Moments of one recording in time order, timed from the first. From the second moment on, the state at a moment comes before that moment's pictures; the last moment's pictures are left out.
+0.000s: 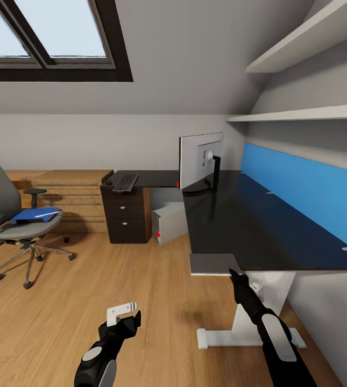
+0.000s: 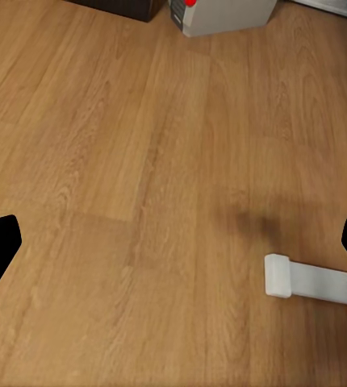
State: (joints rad) left arm -0.09 -0.12 -0.14 -1.39 0.24 0.39 0.29; right arm -0.39 0.09 -0.28 -0.99 -1.16 0.31 0.17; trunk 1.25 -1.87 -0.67
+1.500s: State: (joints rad) left arm -0.09 -0.12 -0.14 -1.38 0.24 0.39 0.29; right arm -0.39 0.10 -0.28 -1.06 -1.16 0.31 0.18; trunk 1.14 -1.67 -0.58
